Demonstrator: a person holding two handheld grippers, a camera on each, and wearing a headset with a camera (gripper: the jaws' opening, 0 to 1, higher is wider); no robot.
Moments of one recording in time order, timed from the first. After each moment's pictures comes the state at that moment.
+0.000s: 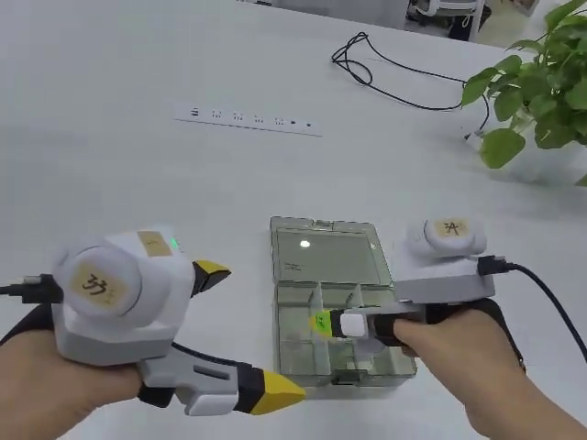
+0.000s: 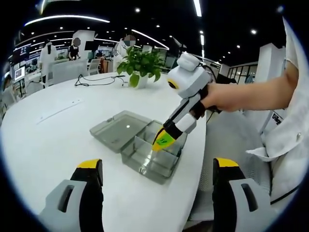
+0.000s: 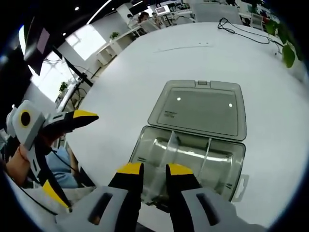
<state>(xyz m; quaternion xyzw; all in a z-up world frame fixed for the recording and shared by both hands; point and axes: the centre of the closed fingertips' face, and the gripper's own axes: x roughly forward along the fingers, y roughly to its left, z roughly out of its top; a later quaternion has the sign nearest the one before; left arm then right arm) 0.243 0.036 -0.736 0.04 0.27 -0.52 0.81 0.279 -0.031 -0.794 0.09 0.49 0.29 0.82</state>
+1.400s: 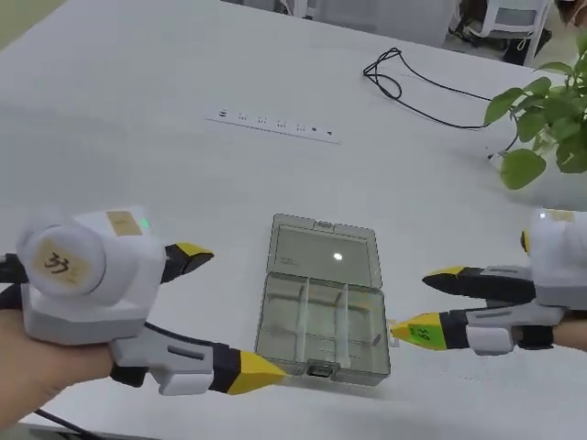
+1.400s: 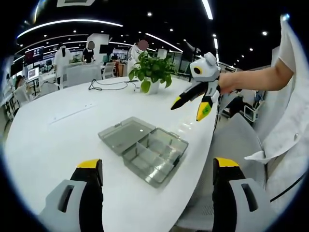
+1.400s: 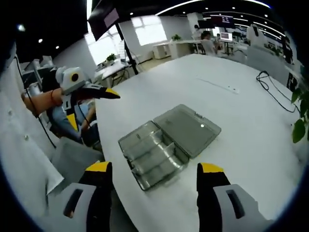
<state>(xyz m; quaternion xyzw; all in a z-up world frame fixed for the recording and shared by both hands) 0.231 0.031 -0.710 0.04 0.25 -0.46 0.85 0.261 -0.128 -0.728 -0.10 0.37 0.50 0.78</state>
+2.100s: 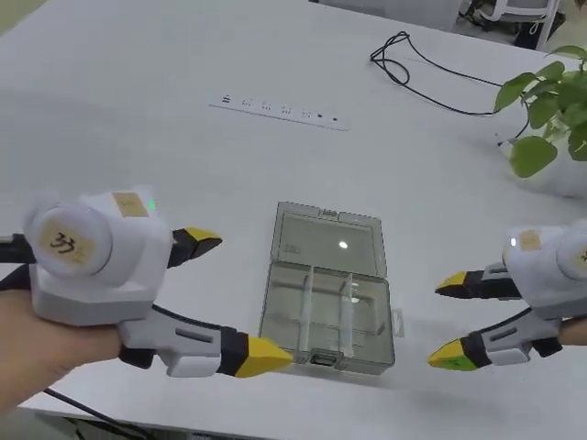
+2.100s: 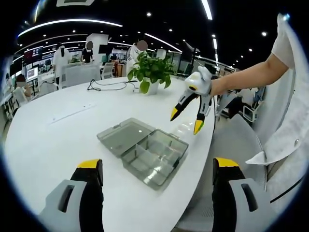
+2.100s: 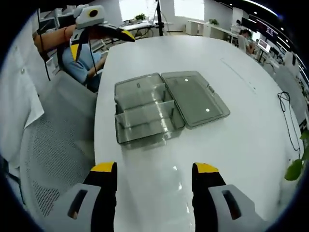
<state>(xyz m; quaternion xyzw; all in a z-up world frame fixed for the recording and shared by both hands) 0.235 0.027 -0.710 0.03 0.25 -0.46 0.85 0.261 -0.172 -0.794 -0.28 0.40 0.56 0.67</state>
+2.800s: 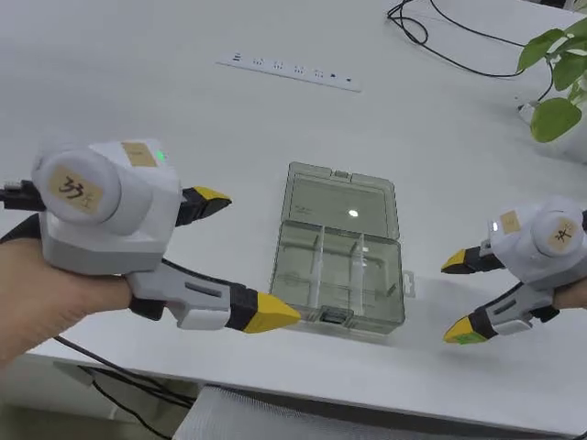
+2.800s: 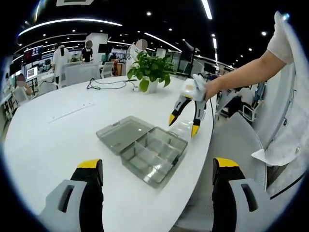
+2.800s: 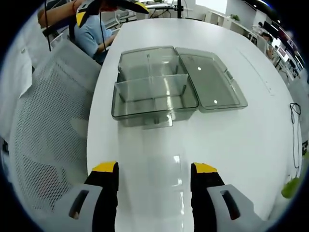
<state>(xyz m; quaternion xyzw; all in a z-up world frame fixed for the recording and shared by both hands) 0.230 0.027 -0.715 0.04 0.26 -0.47 0.85 0.260 -0.190 -0.832 -0.35 0.42 0.58 0.61</state>
